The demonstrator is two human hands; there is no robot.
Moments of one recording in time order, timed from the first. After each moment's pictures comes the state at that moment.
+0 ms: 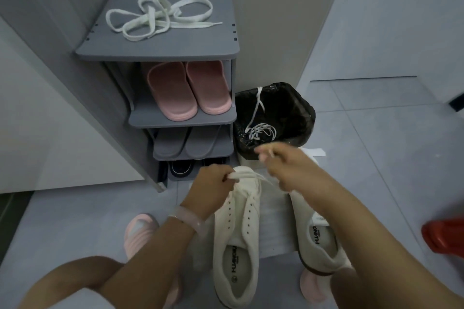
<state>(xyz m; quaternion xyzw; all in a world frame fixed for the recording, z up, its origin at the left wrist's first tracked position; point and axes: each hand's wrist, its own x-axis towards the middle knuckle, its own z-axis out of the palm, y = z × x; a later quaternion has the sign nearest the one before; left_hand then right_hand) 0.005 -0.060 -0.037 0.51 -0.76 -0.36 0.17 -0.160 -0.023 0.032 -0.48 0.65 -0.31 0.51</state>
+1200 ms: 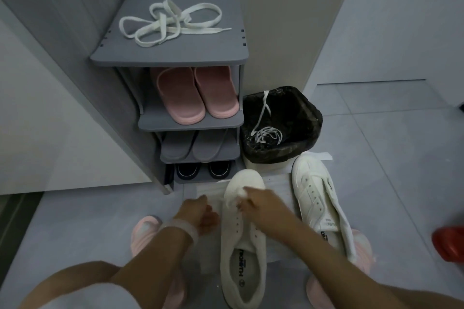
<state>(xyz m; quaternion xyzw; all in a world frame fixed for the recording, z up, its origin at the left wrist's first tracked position) 0.034 -0.048 -0.078 0.71 -0.16 -0.65 0.20 -0.118 -0.004 -0.037 -0.66 0.64 -0.13 0.37</state>
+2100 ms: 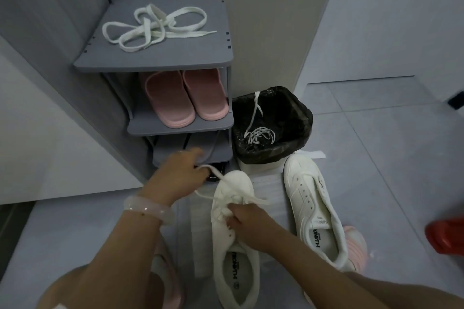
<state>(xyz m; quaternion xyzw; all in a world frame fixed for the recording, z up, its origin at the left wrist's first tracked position) 0.040 -0.088 0.017 0.57 -0.74 -0.34 0.04 -0.108 0.008 -0.054 -0.67 0.61 -0.07 0.42</state>
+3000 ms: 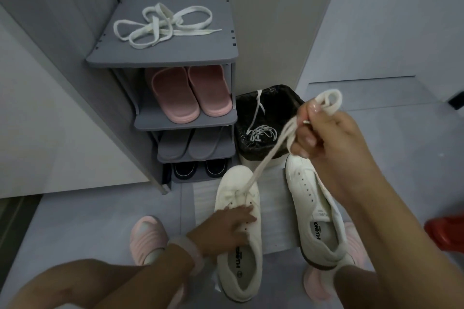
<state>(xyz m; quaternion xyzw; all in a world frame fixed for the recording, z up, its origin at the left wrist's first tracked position) 0.020 -0.006 -0.075 0.38 -0.80 -0.46 0.00 -0.159 -0.003 0.098 -0.41 0.44 -0.61 0.52</state>
